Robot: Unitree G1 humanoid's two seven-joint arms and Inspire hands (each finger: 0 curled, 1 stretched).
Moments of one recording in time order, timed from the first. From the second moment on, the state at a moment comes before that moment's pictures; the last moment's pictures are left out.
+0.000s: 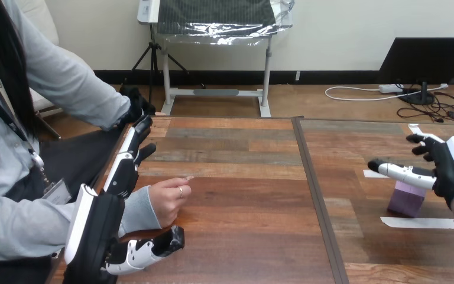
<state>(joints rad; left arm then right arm) 0.08 0.19 0.01 0.54 0.07 -1.23 -0.07 -0.66 -0.56 0.10 1.34 -0.44 -0.34 -0.23</state>
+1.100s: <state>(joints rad) 0.11 0.19 0.01 0.48 0.02 -1.25 -0.09 -0.63 -0.55 0.16 1.36 -0.47 -0.27 -0.18</state>
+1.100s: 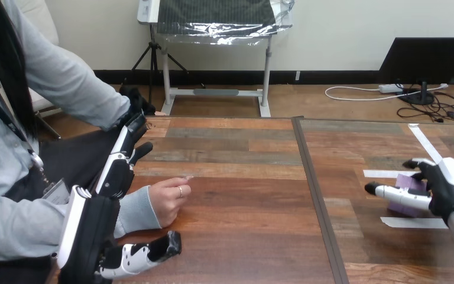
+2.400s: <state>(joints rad) 0.16 0.19 0.01 0.42 -0.02 -1.25 -0.12 -0.62 -0.52 0.22 1.36 -0.51 -0.19 -0.29</state>
